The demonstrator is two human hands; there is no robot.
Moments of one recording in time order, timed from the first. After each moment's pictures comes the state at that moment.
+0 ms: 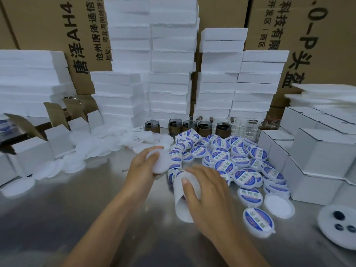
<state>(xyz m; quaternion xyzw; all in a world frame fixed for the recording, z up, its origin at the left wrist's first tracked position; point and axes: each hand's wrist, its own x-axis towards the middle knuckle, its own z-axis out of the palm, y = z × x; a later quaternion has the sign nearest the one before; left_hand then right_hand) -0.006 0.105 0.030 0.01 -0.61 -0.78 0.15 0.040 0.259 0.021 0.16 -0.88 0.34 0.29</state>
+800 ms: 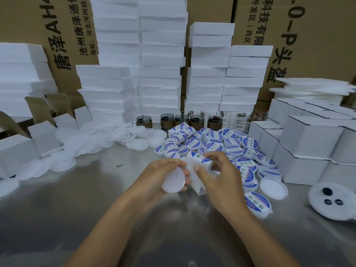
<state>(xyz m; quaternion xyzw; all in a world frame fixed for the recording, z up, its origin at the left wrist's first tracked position) 0.017 0.120 0.023 -0.05 -0.59 -0.80 -0.09 0.024 0.276 0.007 0.05 -0.82 0.51 0.25</state>
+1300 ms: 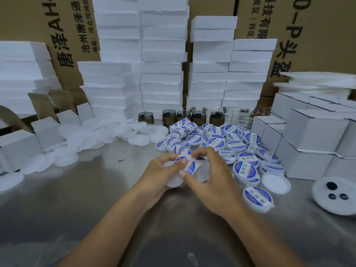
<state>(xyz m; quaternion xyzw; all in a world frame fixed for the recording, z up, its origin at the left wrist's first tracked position) 0.014 0.125 0.008 -0.05 -0.63 -0.77 -0.07 0.034 0.270 0.004 0.19 -0.84 0.44 0.26</state>
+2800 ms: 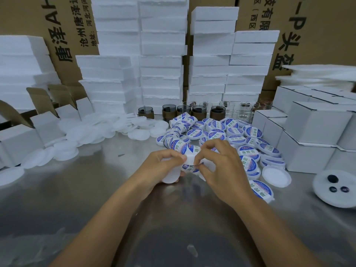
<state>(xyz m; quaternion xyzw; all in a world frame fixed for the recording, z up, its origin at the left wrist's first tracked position) 0.013 0.118 0.013 -0.06 -0.71 -0.70 -0.06 0.028 0.287 0.011 0.22 -0.88 0.28 0.32</state>
